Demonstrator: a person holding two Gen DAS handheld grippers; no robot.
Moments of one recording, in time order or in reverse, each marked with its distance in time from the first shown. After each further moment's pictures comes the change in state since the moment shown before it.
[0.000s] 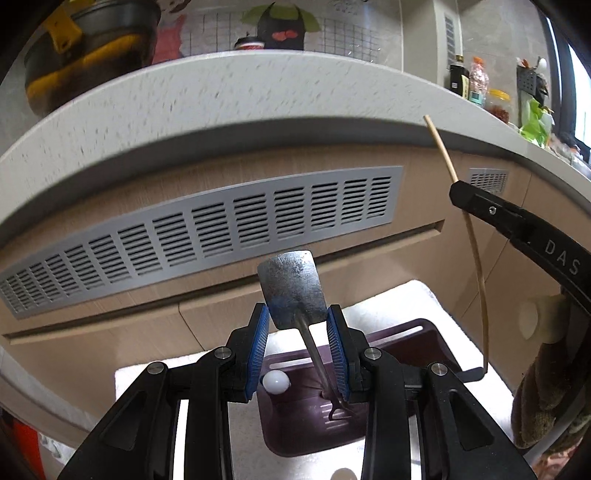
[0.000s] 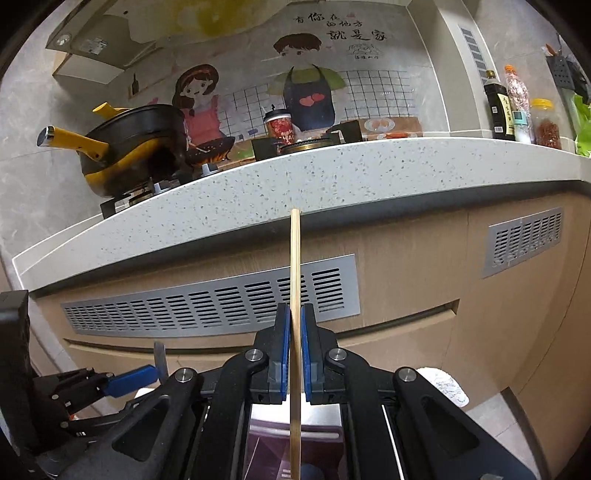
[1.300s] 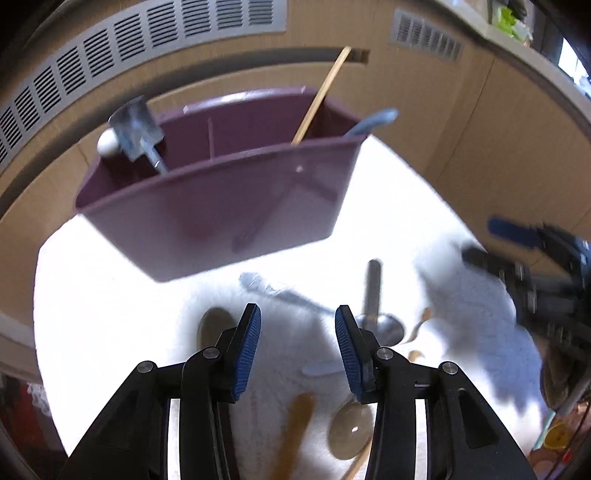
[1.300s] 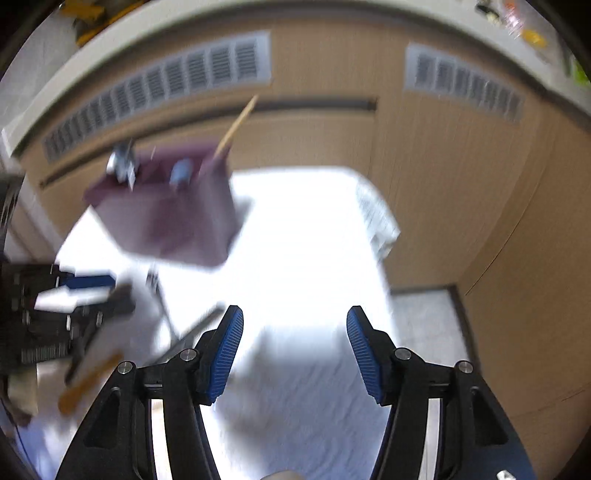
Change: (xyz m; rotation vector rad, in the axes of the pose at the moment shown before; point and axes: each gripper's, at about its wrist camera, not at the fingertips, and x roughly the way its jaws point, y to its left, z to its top) left arm 0.018 -0.112 -0.147 0.070 0.385 -0.090; right arm -0.077 -0.101 -0.171 -0.135 0.512 -0.069
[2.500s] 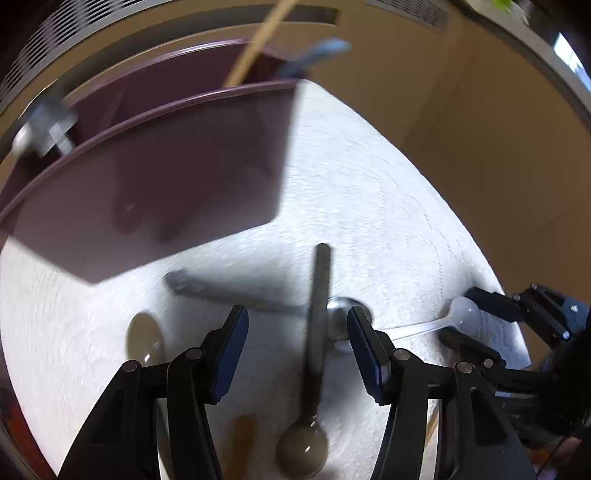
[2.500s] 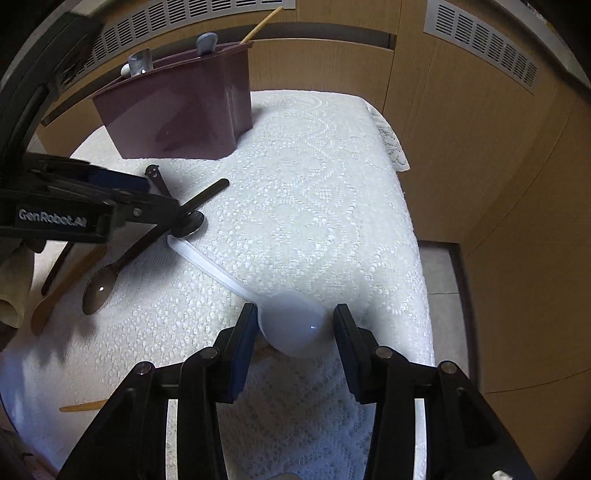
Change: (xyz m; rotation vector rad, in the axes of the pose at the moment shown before) left arm 0.055 -0.047 0.026 0.061 0.120 -0.111; right arm 0.015 0.004 -0.054 -0.066 0.153 -0.023
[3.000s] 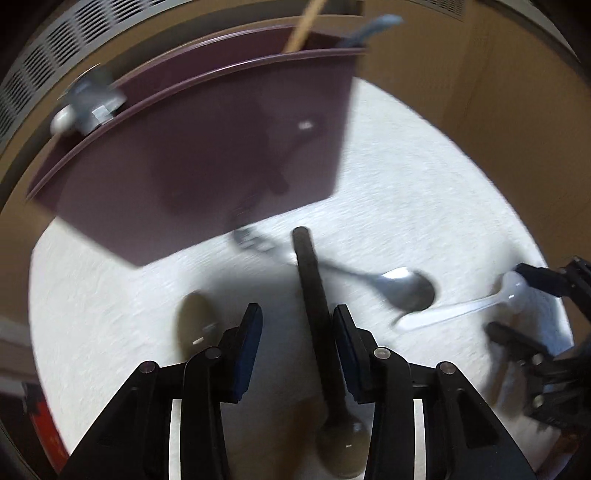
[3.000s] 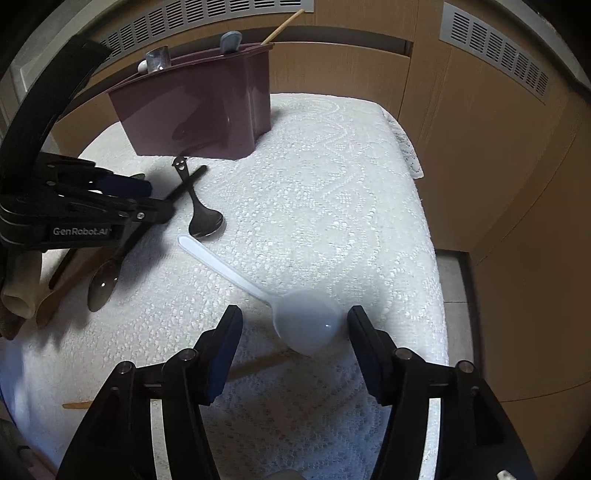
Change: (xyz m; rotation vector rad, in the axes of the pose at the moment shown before) left arm 0.002 0.025 -0.016 -0.021 -0.022 0.179; right arm -0.001 0.011 -0.002 -0.035 -0.016 0.034
